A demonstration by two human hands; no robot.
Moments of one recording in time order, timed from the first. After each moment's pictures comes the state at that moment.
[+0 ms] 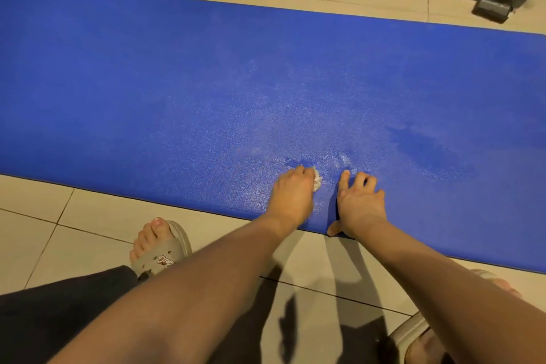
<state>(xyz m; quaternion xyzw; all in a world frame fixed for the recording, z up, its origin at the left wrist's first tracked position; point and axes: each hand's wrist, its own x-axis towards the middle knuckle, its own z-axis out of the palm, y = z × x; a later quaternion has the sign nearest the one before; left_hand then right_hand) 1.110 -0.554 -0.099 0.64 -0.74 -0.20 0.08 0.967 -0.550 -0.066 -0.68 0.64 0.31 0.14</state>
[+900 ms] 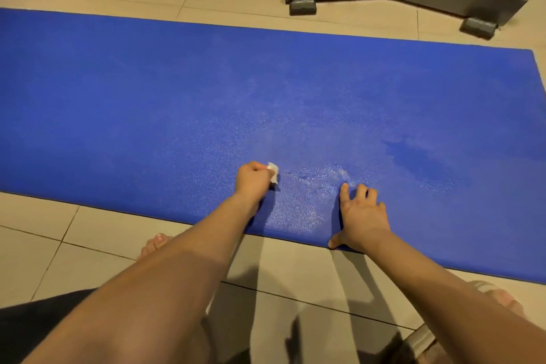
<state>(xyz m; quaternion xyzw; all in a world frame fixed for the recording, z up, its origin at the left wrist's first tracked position) 1.175 -0.598 -0.071 0.76 -0.30 -0.49 0.29 0.957 -0.549 -0.056 -0.69 0.65 0.27 0.17</state>
